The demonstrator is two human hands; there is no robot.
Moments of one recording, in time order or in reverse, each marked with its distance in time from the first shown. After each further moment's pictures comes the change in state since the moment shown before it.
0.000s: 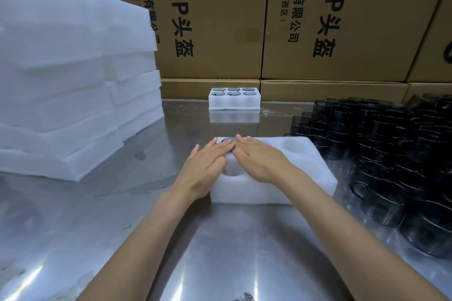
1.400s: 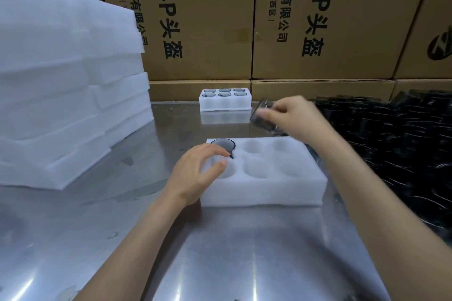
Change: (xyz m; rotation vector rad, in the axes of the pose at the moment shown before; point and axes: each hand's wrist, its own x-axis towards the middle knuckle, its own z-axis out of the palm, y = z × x) left_hand -0.005 0.013 -0.001 -0.108 0.175 0.111; right_hand -0.019 0.041 -0.079 0.232 0.466 0.157
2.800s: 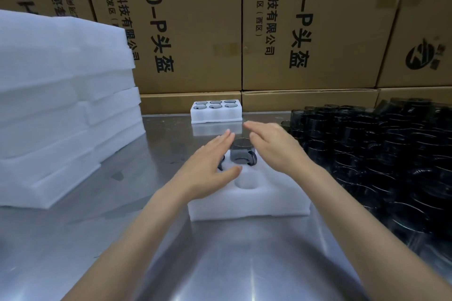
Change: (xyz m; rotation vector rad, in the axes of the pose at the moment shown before) left_hand 0.038 0.022 0.010 0.313 -0.302 0.062; right_hand -0.009 0.019 0.029 -0.093 -0.047 -0.153
